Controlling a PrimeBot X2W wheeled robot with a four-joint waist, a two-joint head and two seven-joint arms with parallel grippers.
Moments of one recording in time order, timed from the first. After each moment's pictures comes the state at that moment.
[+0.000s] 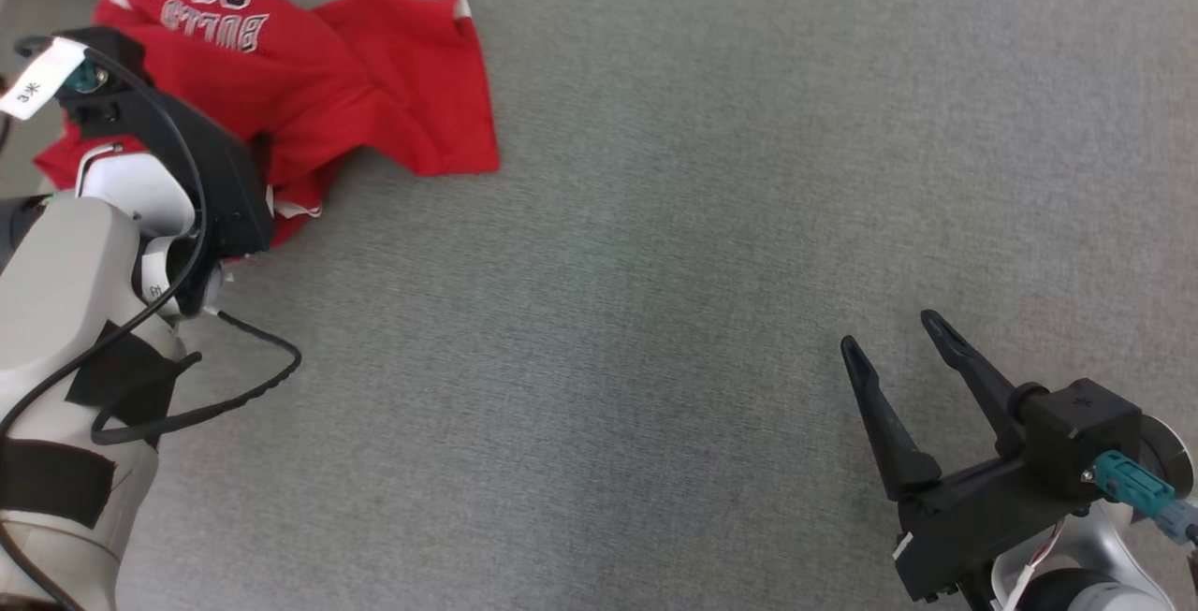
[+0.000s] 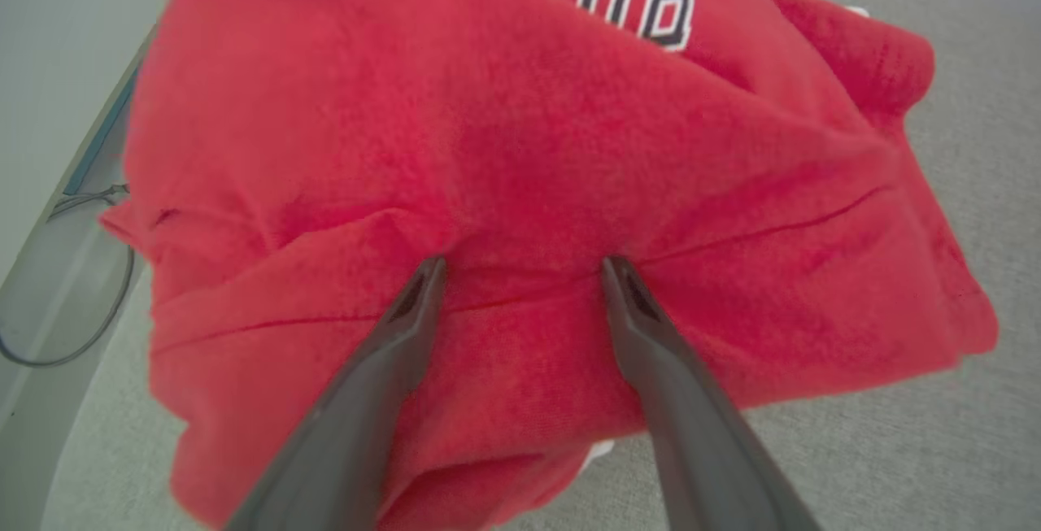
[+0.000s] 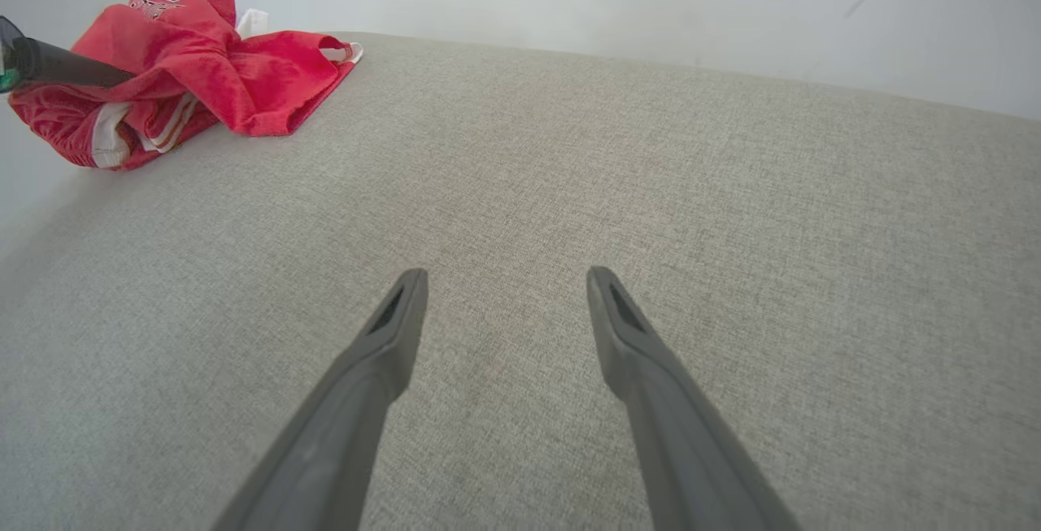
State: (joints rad) left arm -1.05 0.26 -0.50 0.94 -0.58 0.07 0.38; right arm 0.03 -0.05 0.02 -0.36 0.12 0.13 0.29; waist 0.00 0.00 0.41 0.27
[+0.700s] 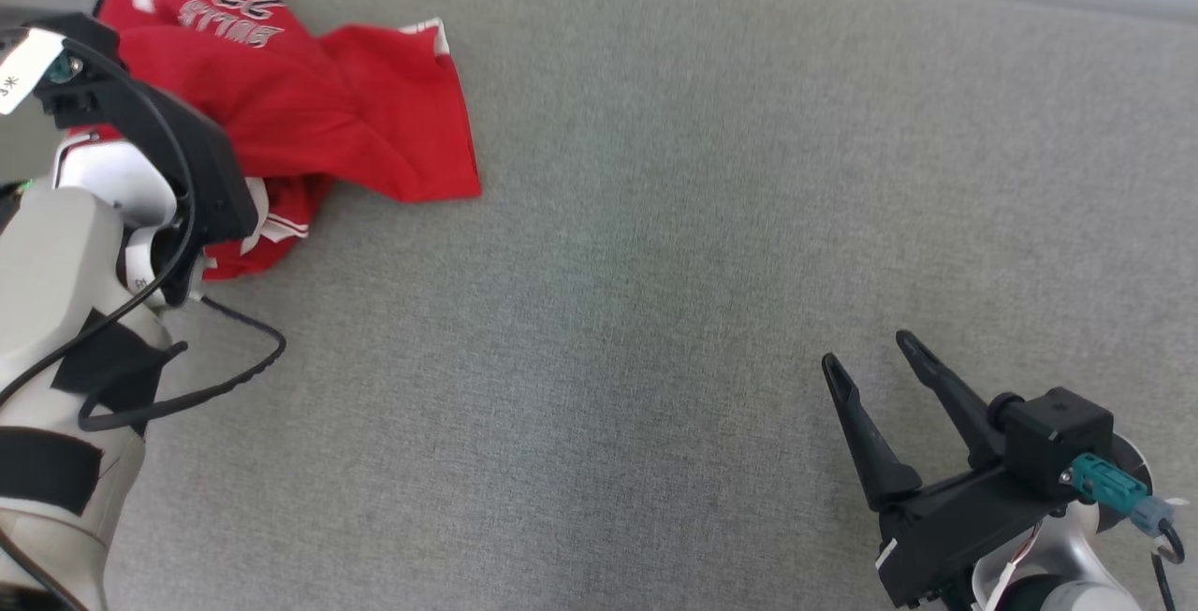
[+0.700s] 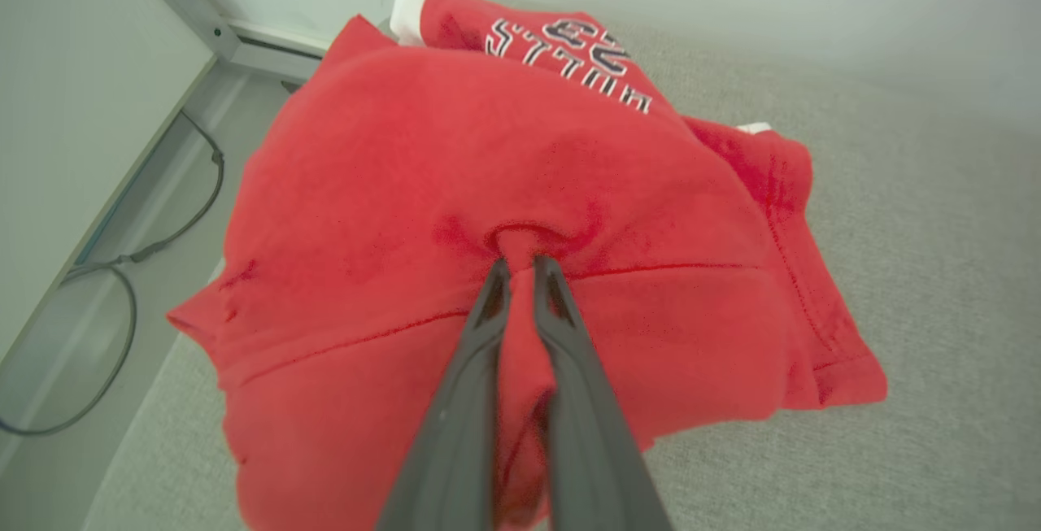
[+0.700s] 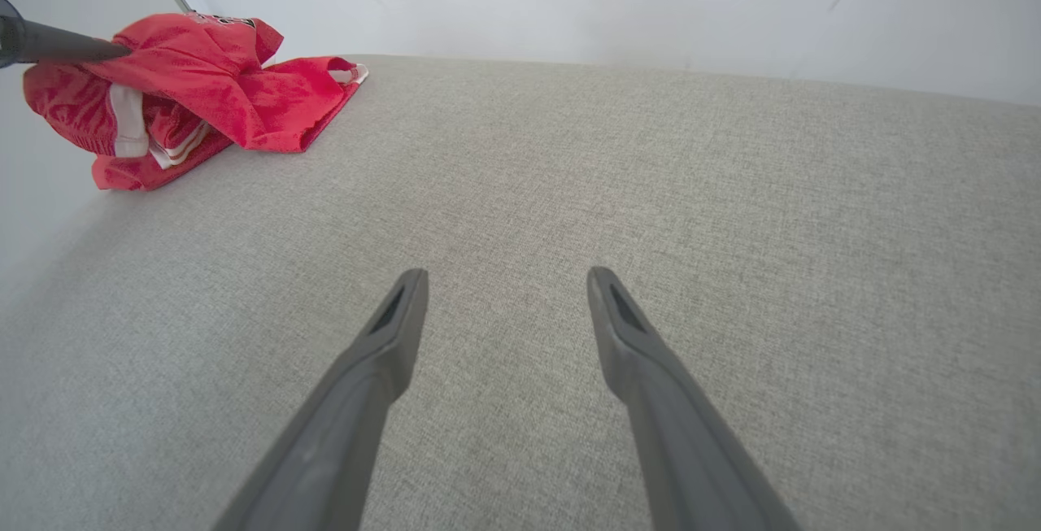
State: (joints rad) left arm -1.08 0.27 -0.51 0.99 -0.58 0.06 0.34; right arm 0.01 -0.05 0.04 -0.27 0.18 0.13 0.23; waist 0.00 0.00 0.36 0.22
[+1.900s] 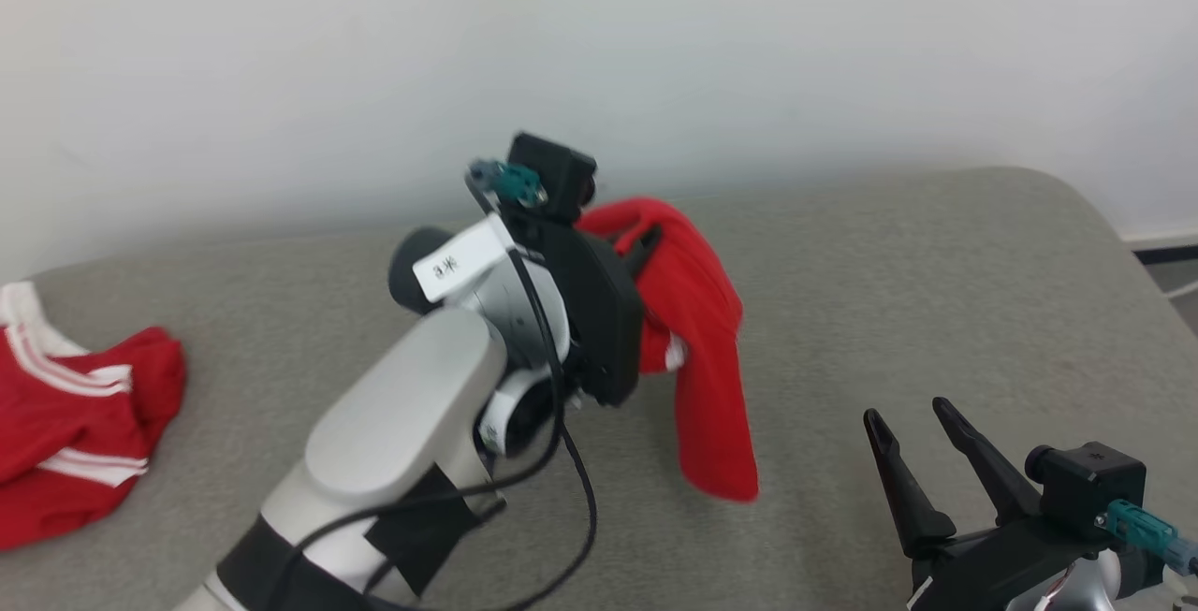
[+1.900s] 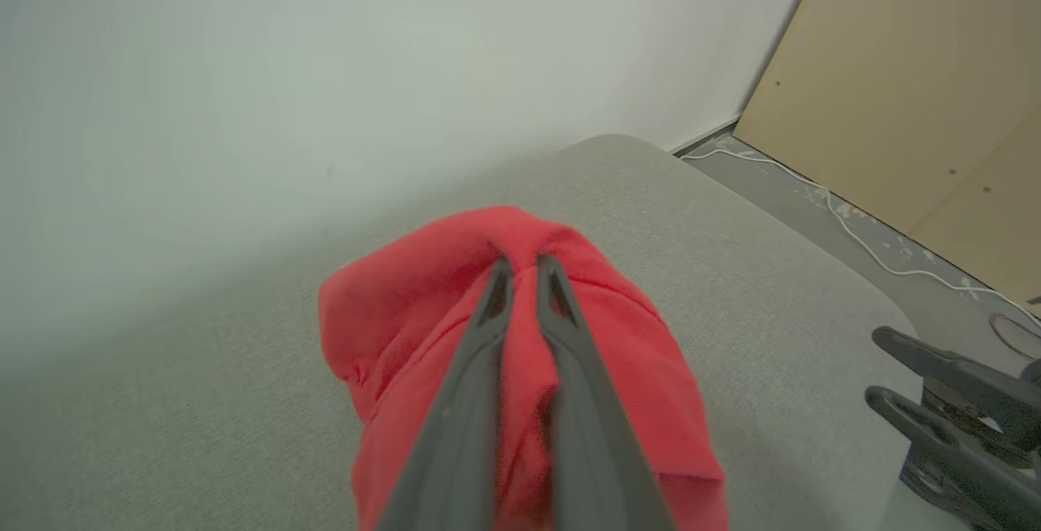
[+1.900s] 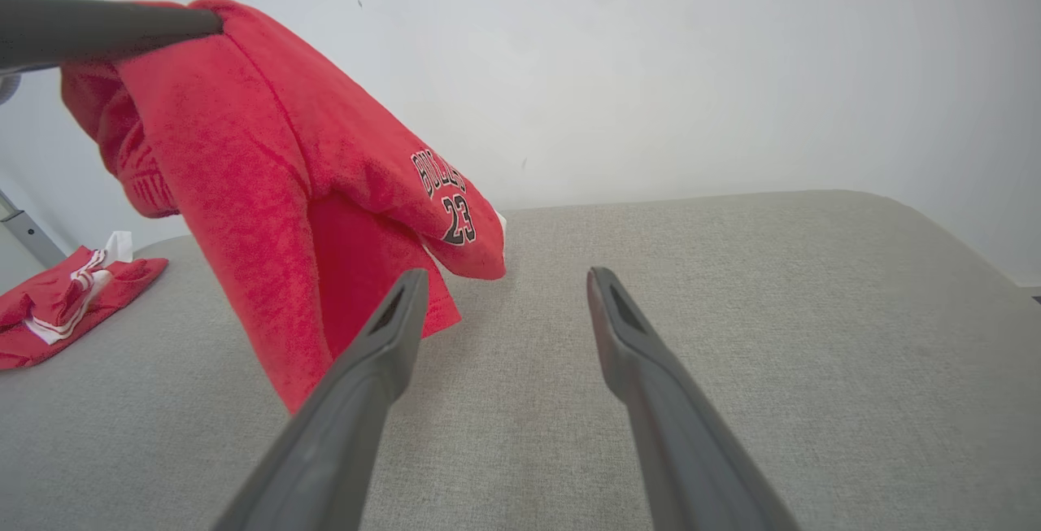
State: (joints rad) left arm -0.87 0.05 -0.82 0.48 -0.67 0.03 0.36; right arm 0.10 -0.05 -0.02 -0.17 0.28 0.13 0.18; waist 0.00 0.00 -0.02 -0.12
